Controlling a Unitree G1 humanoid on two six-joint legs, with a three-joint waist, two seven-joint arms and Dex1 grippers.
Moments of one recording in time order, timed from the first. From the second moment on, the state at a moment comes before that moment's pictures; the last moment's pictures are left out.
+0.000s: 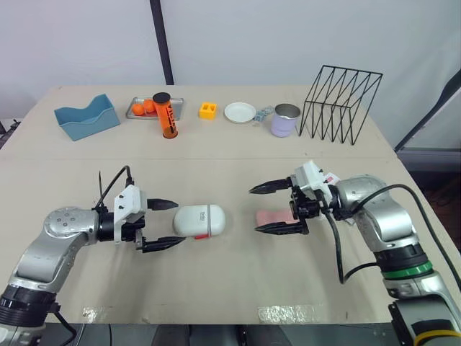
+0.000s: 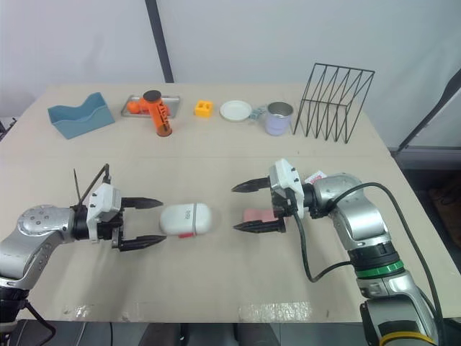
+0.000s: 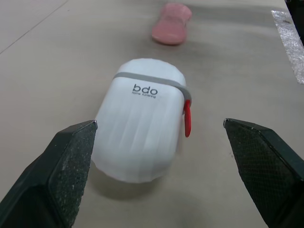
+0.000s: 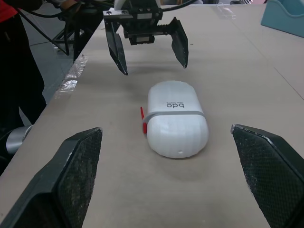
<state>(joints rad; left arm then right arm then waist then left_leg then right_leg) -0.21 0.77 -0.01 -0.13 -0.44 0.24 -1.19 -0.54 -0.65 0.15 0.00 0.44 0.27 1.40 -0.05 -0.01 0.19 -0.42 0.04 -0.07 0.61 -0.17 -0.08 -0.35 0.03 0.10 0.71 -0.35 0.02</state>
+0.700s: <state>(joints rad) -0.37 0.76 -0.10 0.10 -0.34 0.12 -1.38 -0.53 -0.60 0.17 -0.01 0.41 0.25 1.35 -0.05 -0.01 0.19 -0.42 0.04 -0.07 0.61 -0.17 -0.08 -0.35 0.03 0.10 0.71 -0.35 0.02</state>
